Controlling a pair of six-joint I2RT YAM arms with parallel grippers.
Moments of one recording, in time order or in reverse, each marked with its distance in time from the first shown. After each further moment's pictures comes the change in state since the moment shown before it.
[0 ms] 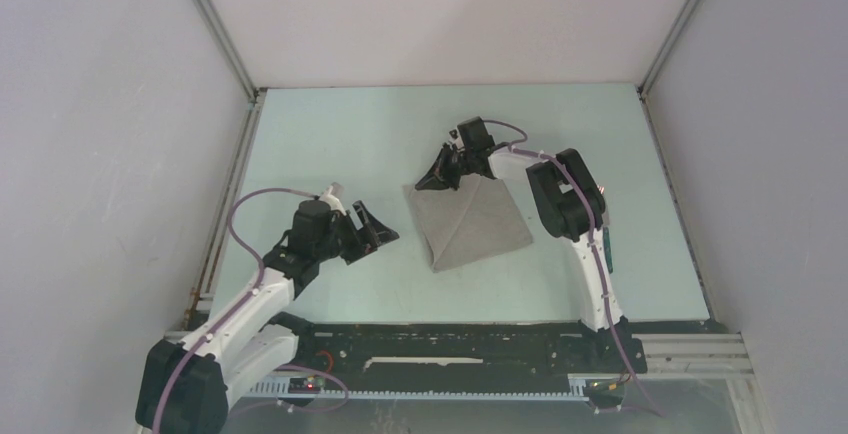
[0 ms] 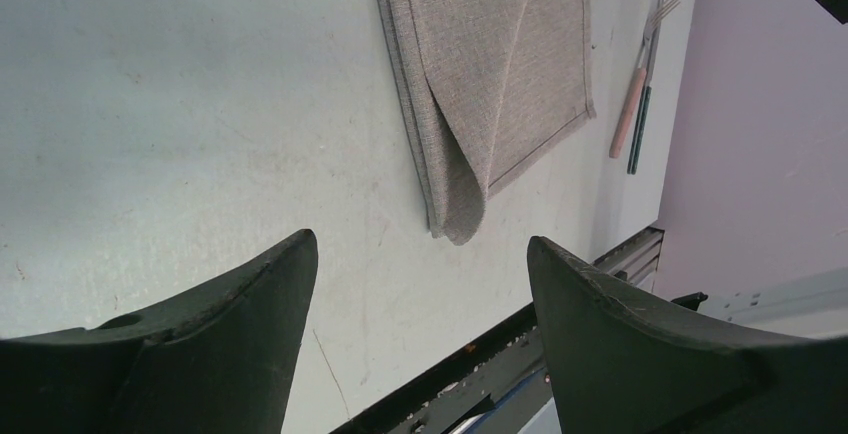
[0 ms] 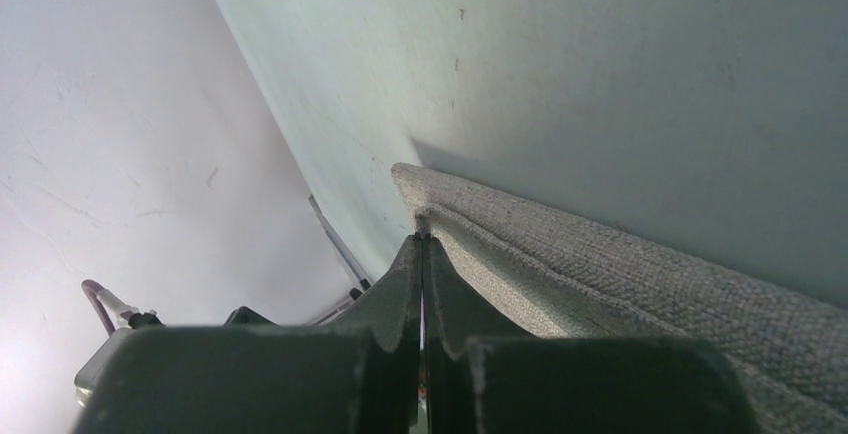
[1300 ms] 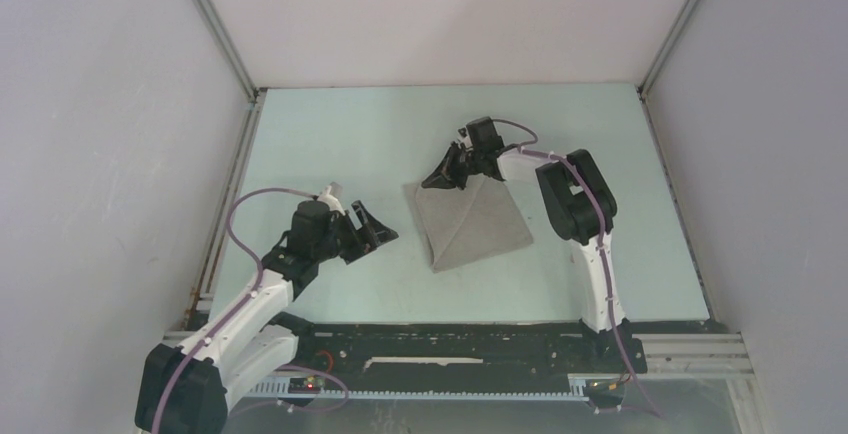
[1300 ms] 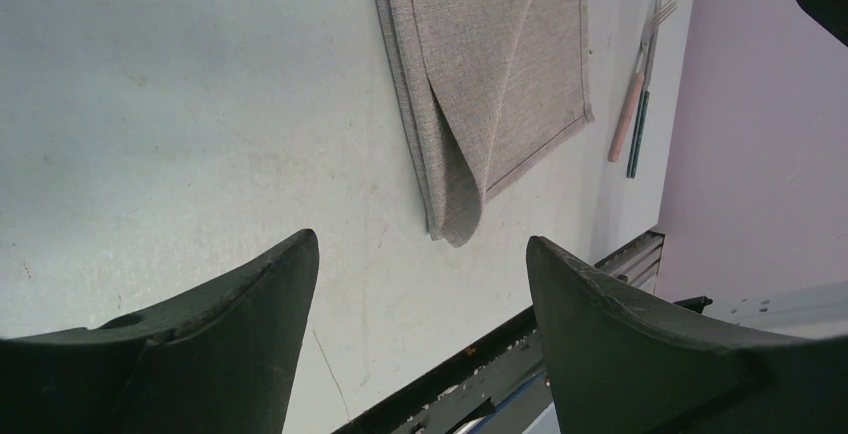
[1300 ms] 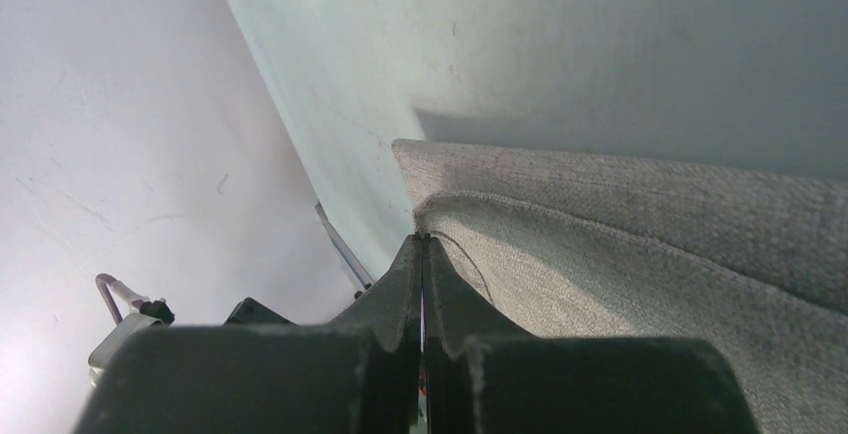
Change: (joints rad) left arm -0.001 -0.019 0.000 -0.008 -0.012 0.000; right arm -0.025 -0.089 -0.119 0.064 0.024 0.016
